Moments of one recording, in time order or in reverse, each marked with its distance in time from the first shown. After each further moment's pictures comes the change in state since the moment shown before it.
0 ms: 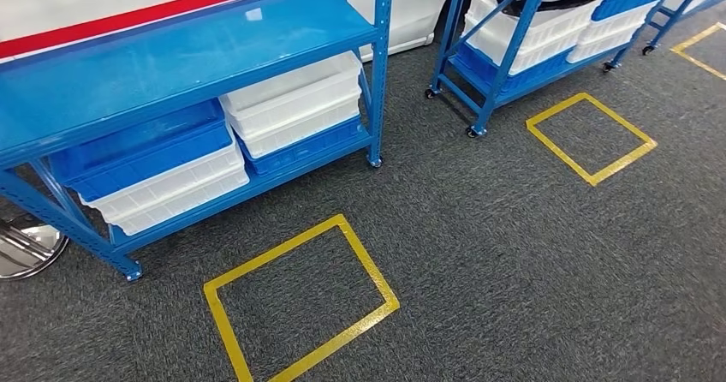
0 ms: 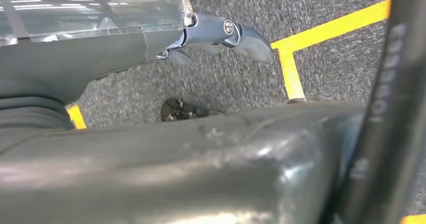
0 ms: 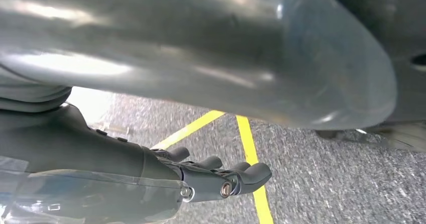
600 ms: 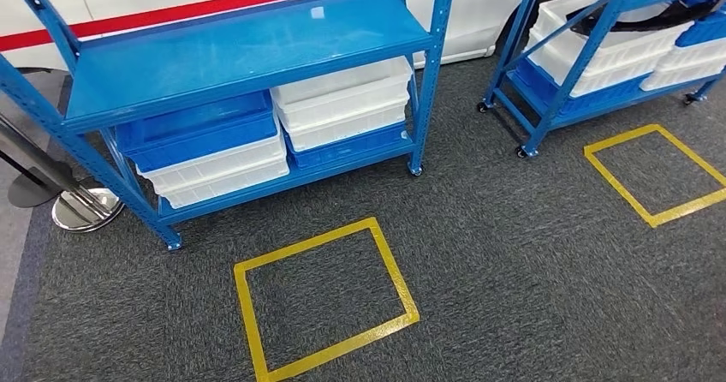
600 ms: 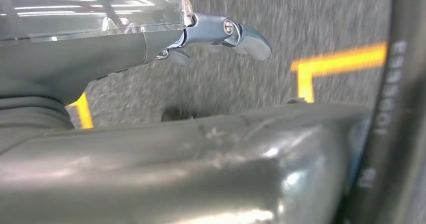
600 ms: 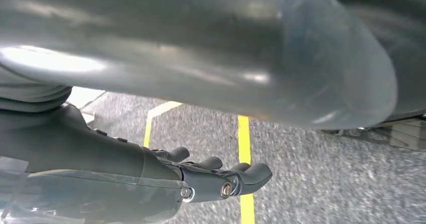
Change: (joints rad) left arm 0.035 0.077 -0.003 -0.012 -0.003 -0.112 -0.009; right arm 0.007 -0.005 0.005 0.001 -0.003 0.014 -0.016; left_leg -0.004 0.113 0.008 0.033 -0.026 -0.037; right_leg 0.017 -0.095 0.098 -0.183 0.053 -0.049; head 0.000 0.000
